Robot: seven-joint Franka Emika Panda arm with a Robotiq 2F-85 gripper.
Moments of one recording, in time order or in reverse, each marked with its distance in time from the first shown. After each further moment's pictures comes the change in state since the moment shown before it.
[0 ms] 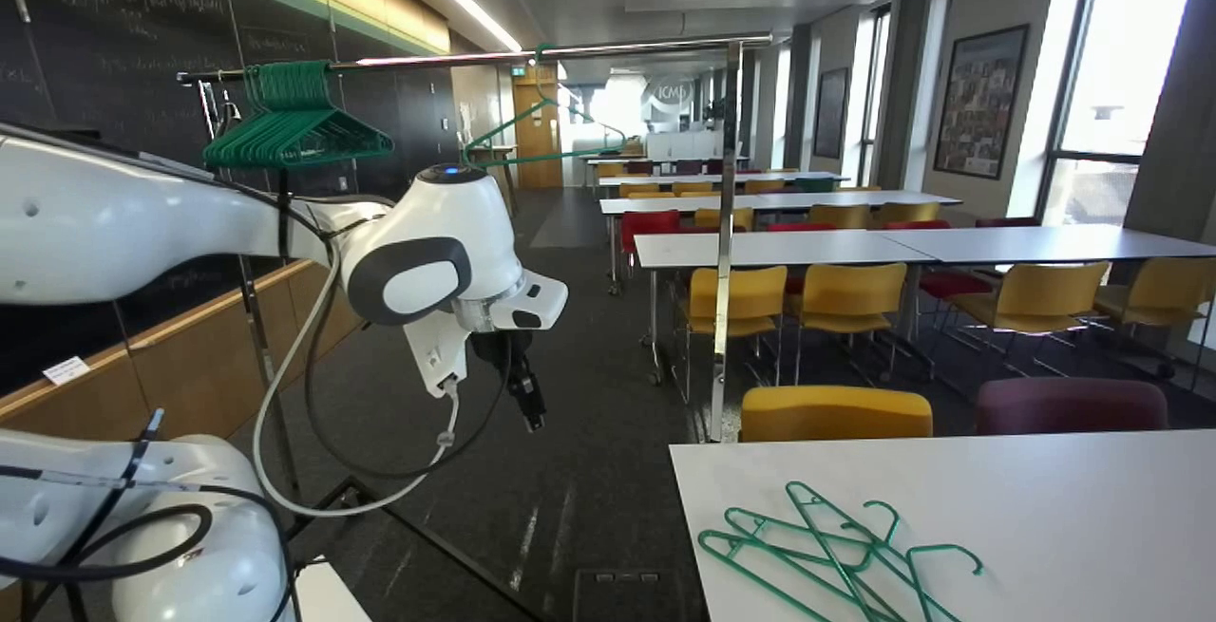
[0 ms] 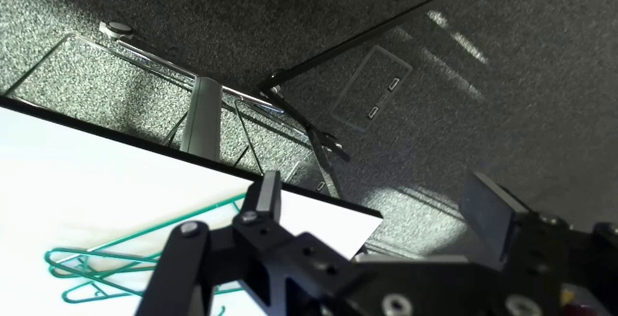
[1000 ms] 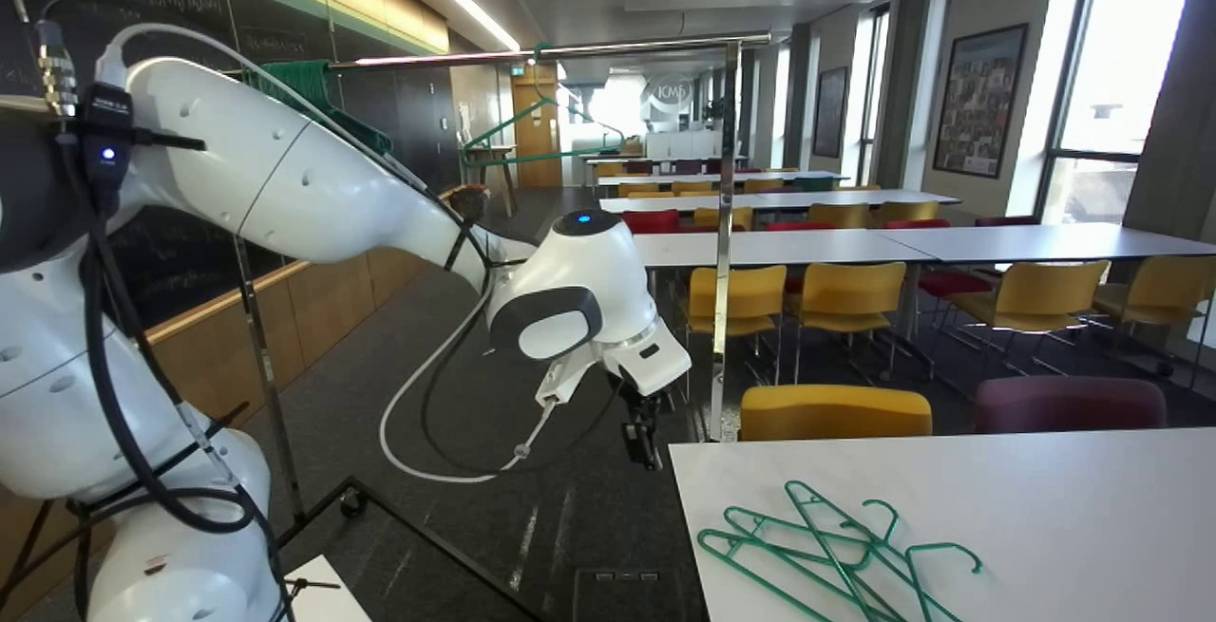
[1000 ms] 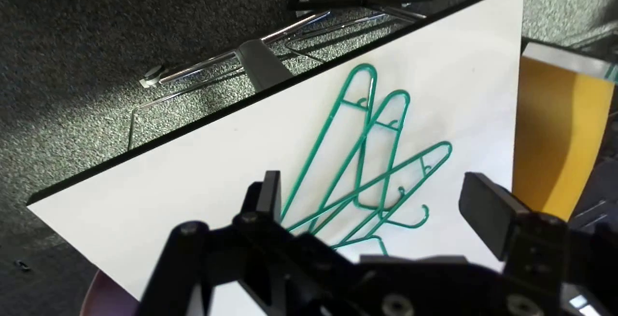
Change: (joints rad) arm -0.218 0.542 0.004 0.231 0.069 0.392 0.511
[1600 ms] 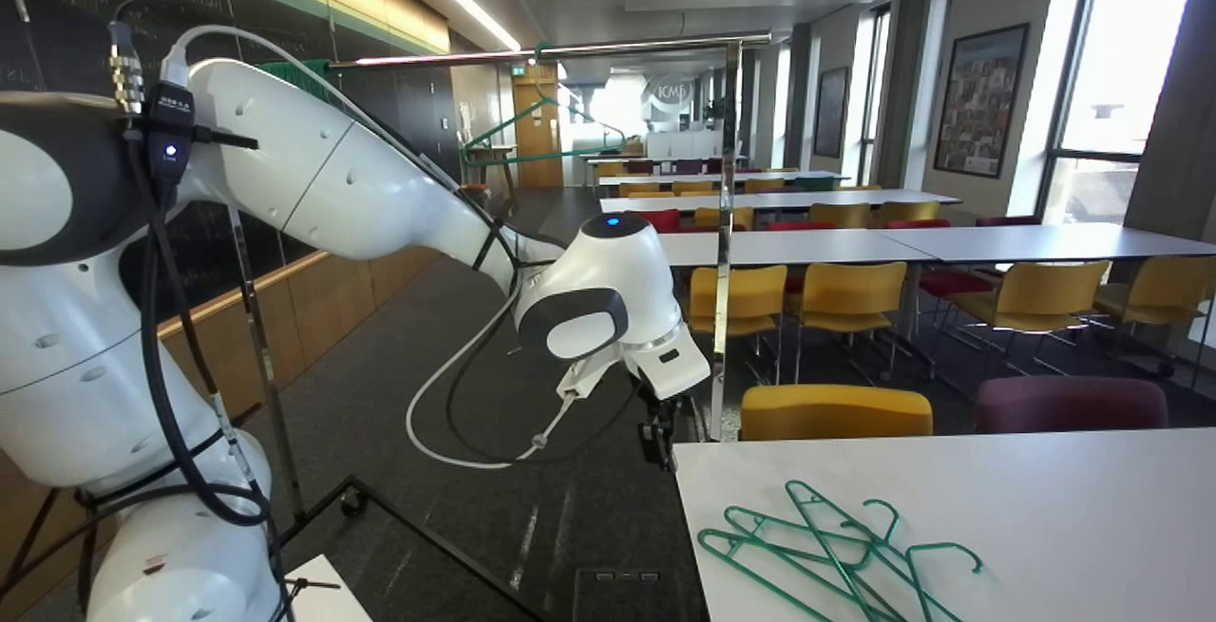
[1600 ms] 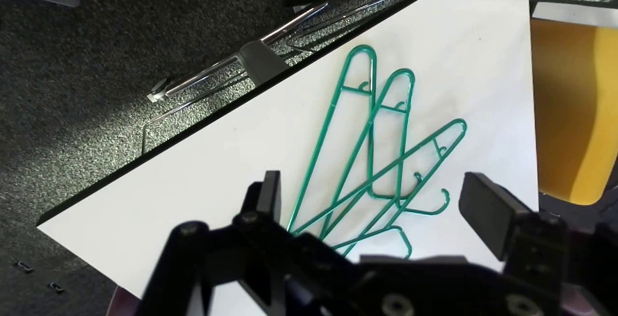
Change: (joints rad) arm -0.007 0.088 -0.003 0.074 0.010 0.000 0.097
